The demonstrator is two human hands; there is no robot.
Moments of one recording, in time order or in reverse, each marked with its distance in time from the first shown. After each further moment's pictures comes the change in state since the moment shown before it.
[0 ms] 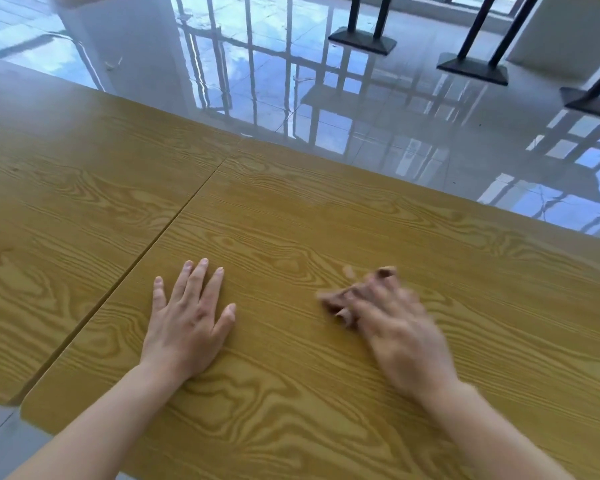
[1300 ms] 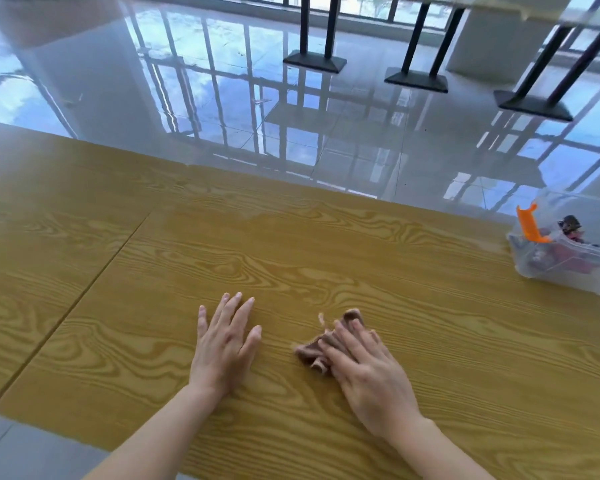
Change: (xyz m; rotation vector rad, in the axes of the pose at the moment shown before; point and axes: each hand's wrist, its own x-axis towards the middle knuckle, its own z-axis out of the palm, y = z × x) left_hand -0.046 0.141 0.013 -0.338 -0.041 0.084; right_hand -0.127 0.042 -0.005 0.058 0.029 -0.006
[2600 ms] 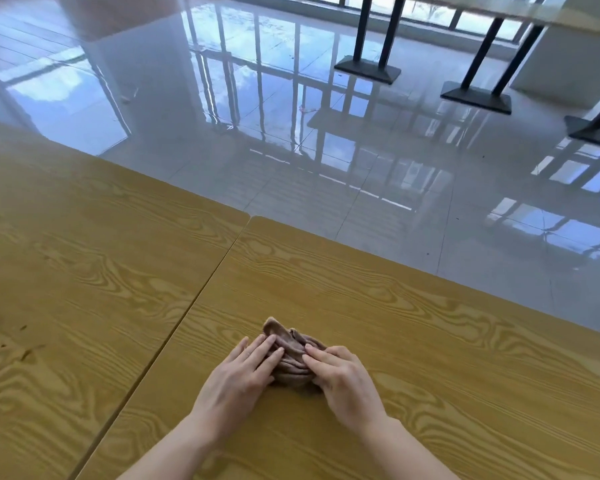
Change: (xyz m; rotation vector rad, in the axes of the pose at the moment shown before) left_hand 0.108 -0.120 -0.058 0.346 -0.090 0.392; right_hand 0.231 -0.089 0.009 0.304 -0.024 -0.172
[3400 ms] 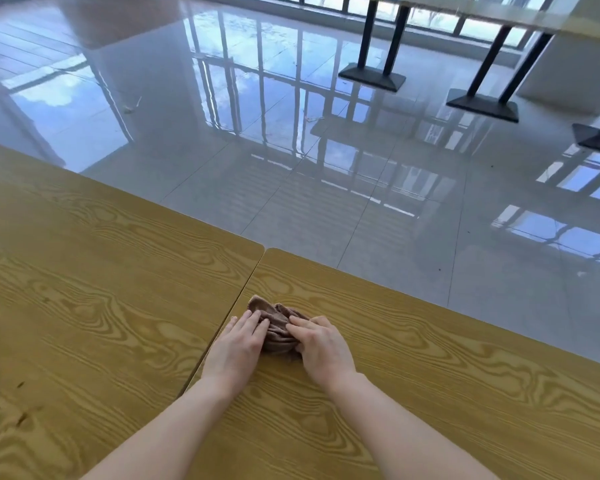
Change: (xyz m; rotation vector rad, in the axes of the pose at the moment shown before) left_hand 0.094 -0.100 -0.034 0.047 -0.028 -0.291; right_hand 0.168 -0.024 0.003 -0.001 -0.110 0.116
